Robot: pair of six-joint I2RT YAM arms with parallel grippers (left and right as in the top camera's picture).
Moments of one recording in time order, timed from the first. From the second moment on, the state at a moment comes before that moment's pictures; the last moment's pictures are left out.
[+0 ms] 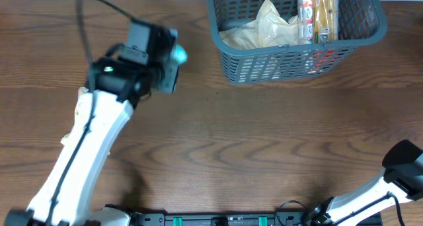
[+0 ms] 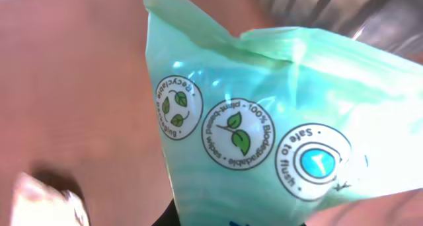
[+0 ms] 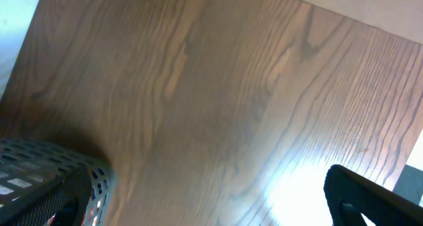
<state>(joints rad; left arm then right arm) -0.35 1.48 1.55 -1.00 -0.01 -0.02 -0.70 1.99 2.58 -1.69 0.12 0.49</state>
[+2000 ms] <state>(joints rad) -0.64 1.90 1.83 -0.47 -0.02 0.22 -0.64 1.99 2.58 -1.69 -0.05 0.30</state>
